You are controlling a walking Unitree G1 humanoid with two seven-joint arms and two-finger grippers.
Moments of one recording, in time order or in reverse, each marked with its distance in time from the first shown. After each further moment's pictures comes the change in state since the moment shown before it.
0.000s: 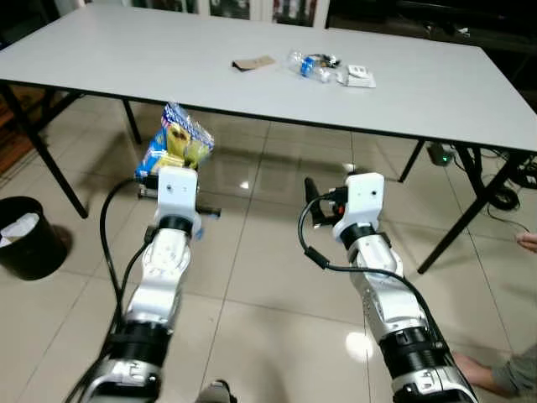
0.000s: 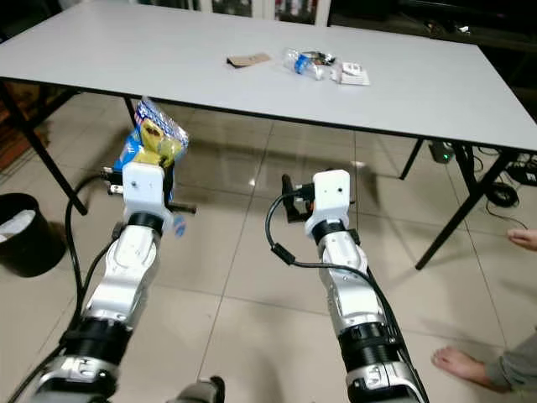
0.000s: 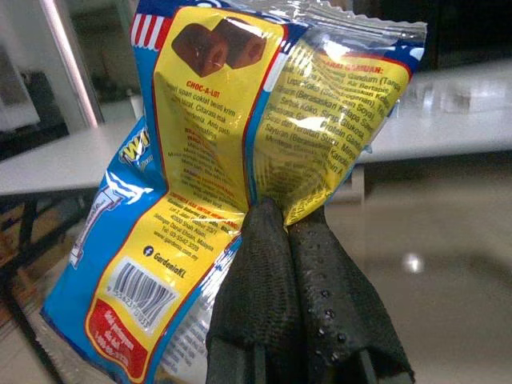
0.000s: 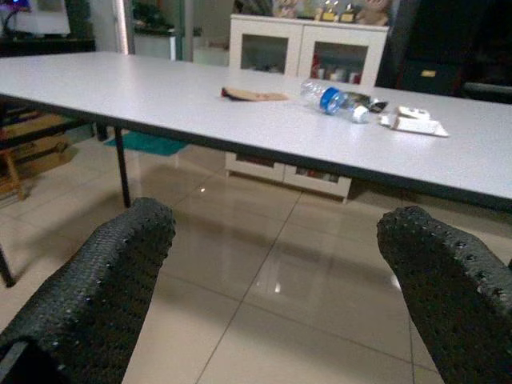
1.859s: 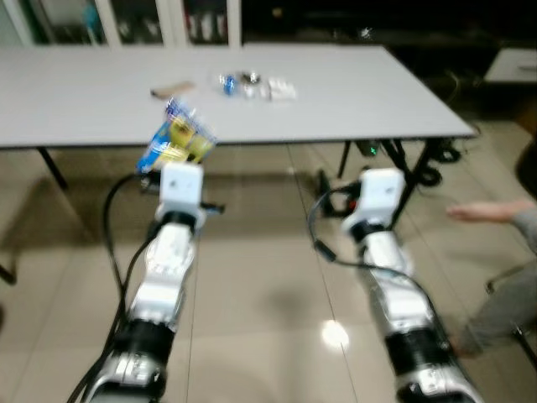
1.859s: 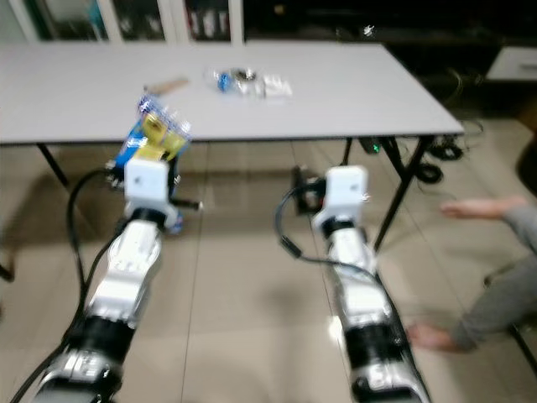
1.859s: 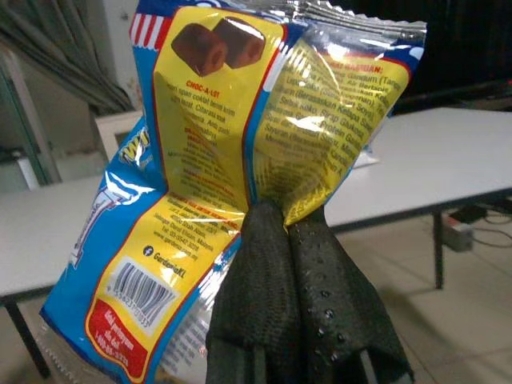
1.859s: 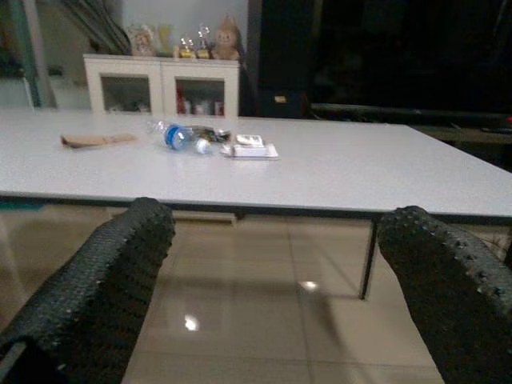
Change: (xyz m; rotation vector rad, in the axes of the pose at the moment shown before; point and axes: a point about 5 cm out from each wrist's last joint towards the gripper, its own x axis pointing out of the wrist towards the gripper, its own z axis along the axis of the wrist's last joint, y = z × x) left arm 0.006 -0.011 0.030 -0.014 -0.106 0.003; right arm -0.001 -0.012 0.011 0.037 -0.074 -0.070
